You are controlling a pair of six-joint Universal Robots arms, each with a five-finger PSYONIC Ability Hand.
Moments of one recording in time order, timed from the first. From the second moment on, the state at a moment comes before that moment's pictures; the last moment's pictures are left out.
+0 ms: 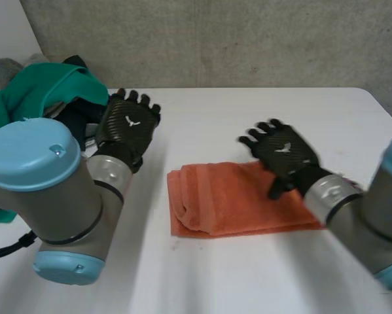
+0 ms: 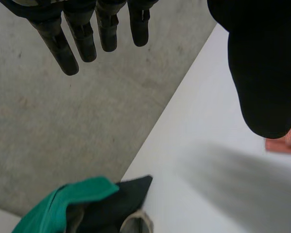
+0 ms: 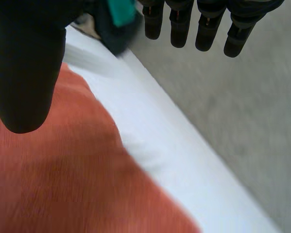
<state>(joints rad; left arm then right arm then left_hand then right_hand) 4.08 -1.90 -1.54 3.42 -1.80 3.82 1.93 -1.27 1.74 -0.30 1.22 2.62 0.19 0.20 0.20 0.20 0.05 0.23 0.21 0.21 0.21 0.04</state>
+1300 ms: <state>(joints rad) 3.94 -2.13 -1.22 3.35 -1.61 3.33 1.81 -1.28 1.57 0.00 1.26 3.20 0.19 0.20 0.20 0.20 0.05 0.23 0.21 0.21 0.21 0.04</state>
